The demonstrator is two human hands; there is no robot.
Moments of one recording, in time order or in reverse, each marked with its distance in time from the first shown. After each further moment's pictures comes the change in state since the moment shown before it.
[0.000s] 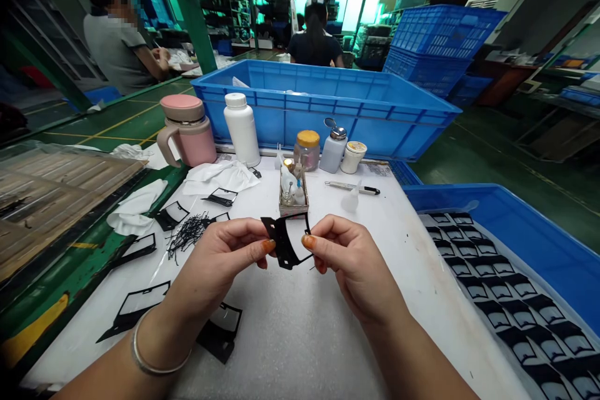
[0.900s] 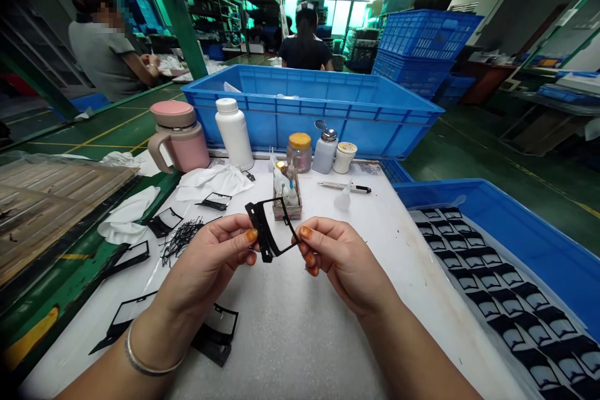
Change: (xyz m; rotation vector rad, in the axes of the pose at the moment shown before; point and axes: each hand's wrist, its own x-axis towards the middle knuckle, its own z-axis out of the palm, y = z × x) left_hand 0.005 -0.002 -0.004 -0.220 0.078 -0.114; right_hand 0.001 -0.004 0.001 0.113 -0.104 0.106
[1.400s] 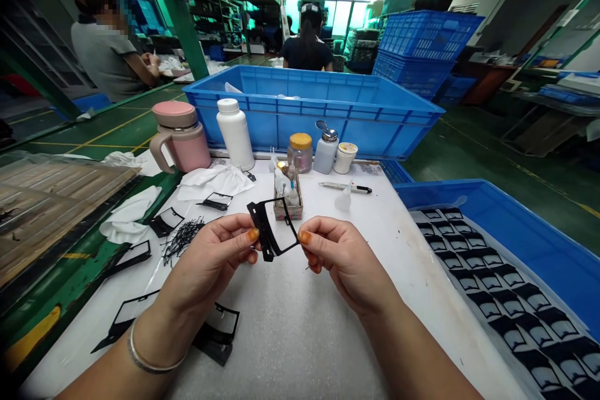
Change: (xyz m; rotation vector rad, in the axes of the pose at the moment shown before) left_hand -0.001 0.002 0.001 0.027 0.018 0.005; right_hand 0.000 0.000 -0.001 -0.103 0.021 -0.061
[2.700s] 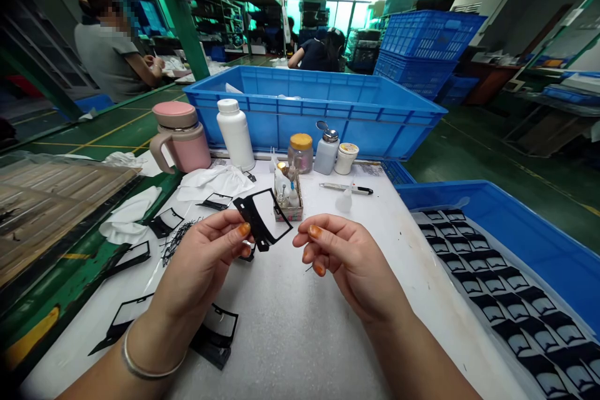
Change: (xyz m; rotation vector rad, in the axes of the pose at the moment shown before) left_hand -0.003 -0.002 -0.003 0.111 0.116 0.143; right_hand -0.004 -0.005 -0.003 0.159 0.009 0.020
